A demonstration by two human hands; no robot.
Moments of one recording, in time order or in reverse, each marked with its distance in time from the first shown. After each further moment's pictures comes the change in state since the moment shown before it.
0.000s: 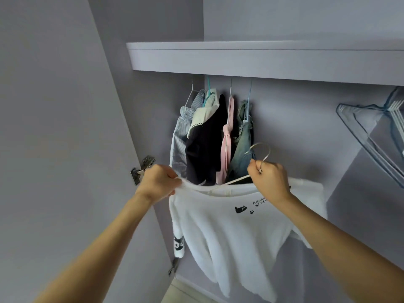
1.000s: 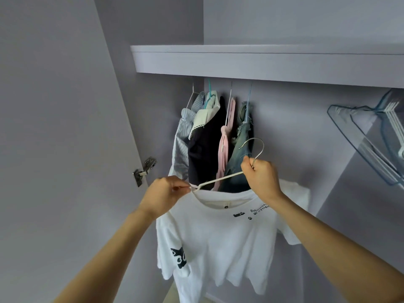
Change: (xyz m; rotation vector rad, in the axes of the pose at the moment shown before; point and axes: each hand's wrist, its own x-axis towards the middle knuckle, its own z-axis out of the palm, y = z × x) left_hand -0.005 -0.038 0.016 0.021 -0.044 0.409; right_hand 0.006 -0.037 -0.002 0.173 -0.187 0.191
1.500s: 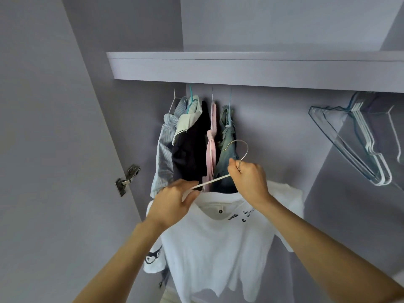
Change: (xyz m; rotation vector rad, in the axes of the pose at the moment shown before) left_hand 0.010 0.036 0.036 0.096 0.096 0.150; right_hand -0.004 -0.009 -0.014 -0.088 0.082 -0.051
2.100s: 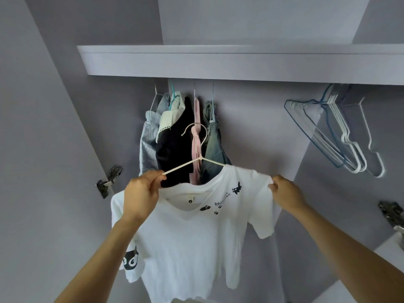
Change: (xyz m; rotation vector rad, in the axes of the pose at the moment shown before) left_hand 0.010 -0.024 -0.003 -0.045 0.343 0.049; right_hand -0.046 0.126 -0.063 -0.392 -0.485 0.579
